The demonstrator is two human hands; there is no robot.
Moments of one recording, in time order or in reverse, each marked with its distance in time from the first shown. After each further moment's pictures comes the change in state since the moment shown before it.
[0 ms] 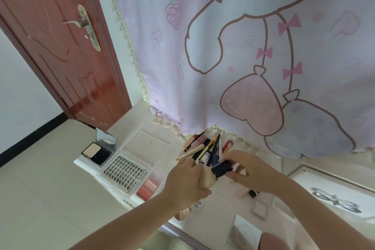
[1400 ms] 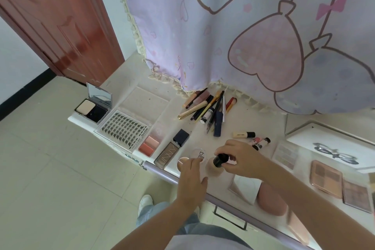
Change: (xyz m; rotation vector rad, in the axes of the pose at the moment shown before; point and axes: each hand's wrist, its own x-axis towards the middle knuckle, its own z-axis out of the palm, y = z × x) left_hand -0.052 -0.005 0.130 -0.492 0.100 -0.260; right_hand -0.005 0.025 0.083 -0.110 -0.127 0.110
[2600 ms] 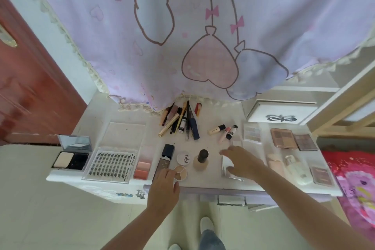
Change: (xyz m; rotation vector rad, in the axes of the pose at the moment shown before) left_hand -0.004 -0.042 -0.087 0.321 -0.111 0.492; right_hand -0.055 -0.035 0.024 -0.151 -0.017 0.558
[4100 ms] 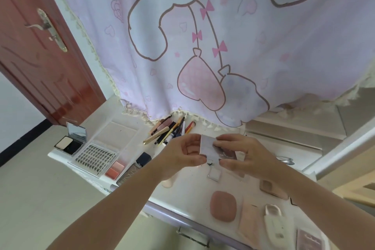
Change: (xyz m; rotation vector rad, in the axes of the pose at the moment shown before) left_hand 0.111 0.181 -0.037 -1.164 -0.165 -0.156; right_hand -0.038 0.122 -0.101 0.597 0.393 -0.722
